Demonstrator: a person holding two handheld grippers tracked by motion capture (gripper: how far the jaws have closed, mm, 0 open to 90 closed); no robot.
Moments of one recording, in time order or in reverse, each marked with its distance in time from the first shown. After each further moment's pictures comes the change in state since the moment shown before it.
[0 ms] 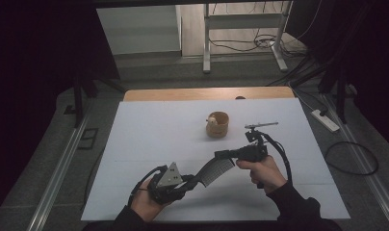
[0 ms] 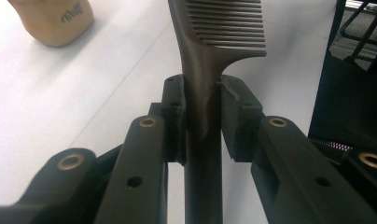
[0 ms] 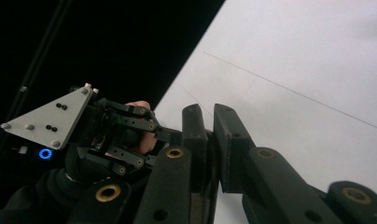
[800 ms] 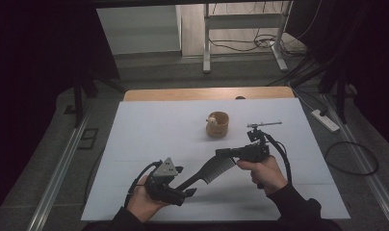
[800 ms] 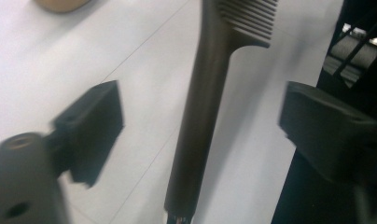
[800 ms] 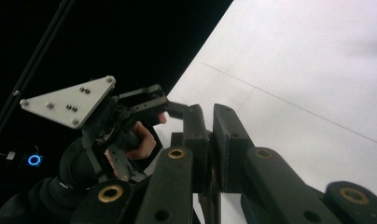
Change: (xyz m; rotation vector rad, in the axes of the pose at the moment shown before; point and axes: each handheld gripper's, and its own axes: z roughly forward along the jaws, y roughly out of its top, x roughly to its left) left arm 0.016 -0.005 -0.006 0.013 -0.038 -0.191; right arm 0.011 0.000 -0.006 -0.048 -0.023 -0.037
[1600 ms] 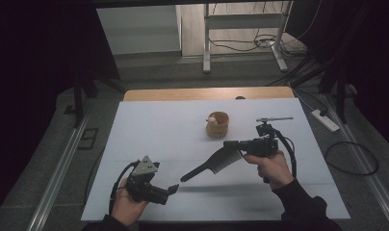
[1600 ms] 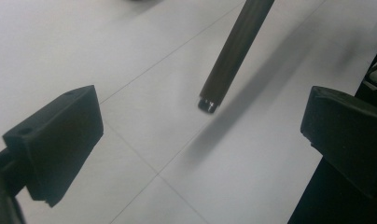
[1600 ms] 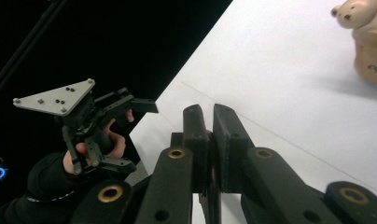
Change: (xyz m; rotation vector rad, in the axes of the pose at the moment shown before) left arm 0.015 -0.025 -0.035 -0.034 0.137 -0.100; right arm 0.001 0.010 -0.022 -0.073 -0.083 -0.065
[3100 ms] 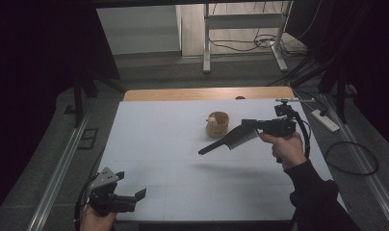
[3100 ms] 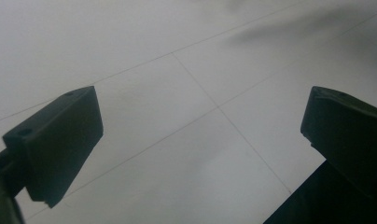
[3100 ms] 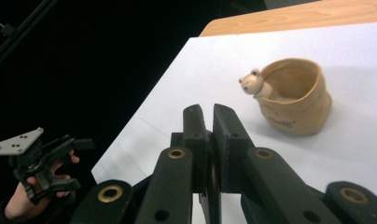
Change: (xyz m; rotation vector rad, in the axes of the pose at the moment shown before) left arm 0.024 -0.056 -0.060 -0.047 0.141 -0.178; right arm -0.019 0.044 -0.041 -0.112 -0.160 -0.008
